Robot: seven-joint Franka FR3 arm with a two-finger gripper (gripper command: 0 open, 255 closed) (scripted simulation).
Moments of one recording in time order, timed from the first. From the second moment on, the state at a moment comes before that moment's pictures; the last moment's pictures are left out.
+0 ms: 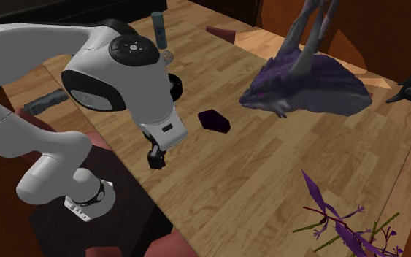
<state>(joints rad) 0.05 -0.57 0.13 -2.20 0.19 1.59 -0.05</state>
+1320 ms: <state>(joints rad) 0.16 0.10 0.30 -1.63 0.25 1.75 0.10</state>
